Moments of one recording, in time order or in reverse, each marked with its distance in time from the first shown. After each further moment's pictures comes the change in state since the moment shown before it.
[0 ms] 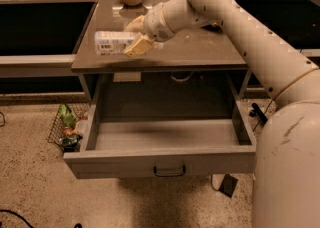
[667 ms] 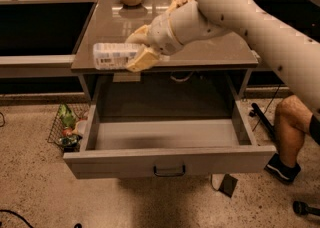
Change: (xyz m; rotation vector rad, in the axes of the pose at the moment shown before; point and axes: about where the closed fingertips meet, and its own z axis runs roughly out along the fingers) arm -0.022 0.067 -0.033 -0.010 0.011 -0.003
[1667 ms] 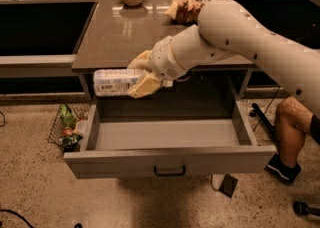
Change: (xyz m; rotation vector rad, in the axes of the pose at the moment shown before) arm 0.015 0.075 0.003 -0.053 0.055 0.081
